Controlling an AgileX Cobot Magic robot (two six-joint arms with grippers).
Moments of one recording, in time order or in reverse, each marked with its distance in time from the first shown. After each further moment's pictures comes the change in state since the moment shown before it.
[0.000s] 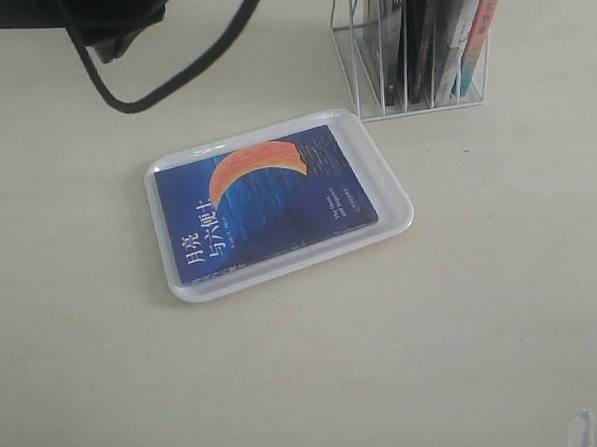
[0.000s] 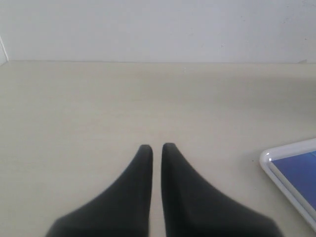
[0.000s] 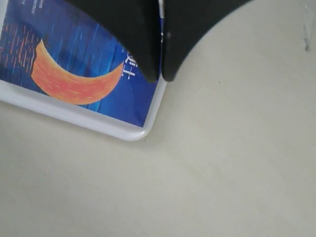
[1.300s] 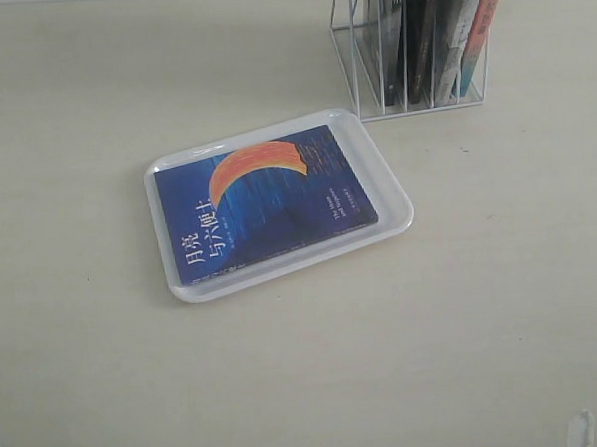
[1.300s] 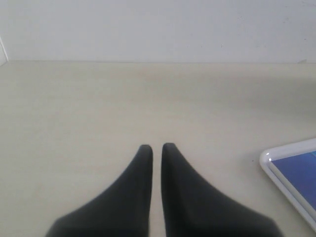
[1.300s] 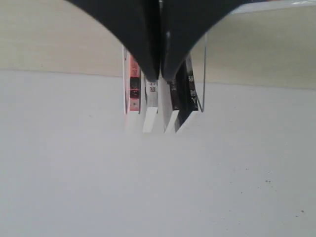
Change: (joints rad) left arm 0.000 0.000 0.000 0.000 0.000 0.000; right arm -0.771 -1.759 1.688 -0.198 -0.988 -0.011
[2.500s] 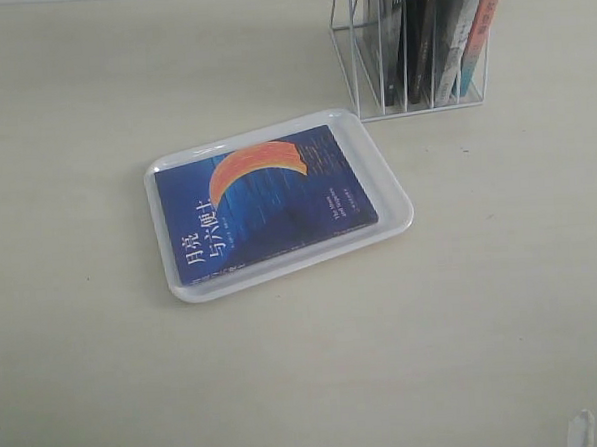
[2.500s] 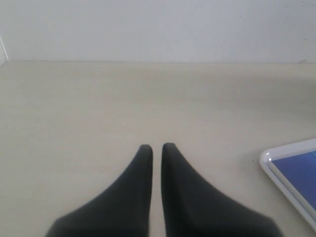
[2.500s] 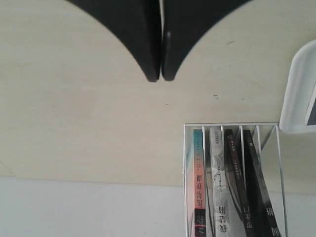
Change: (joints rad) left arm 0.000 0.000 0.000 0.000 0.000 0.000; right arm -0.075 -0.130 0.162 0.002 0.328 -0.087
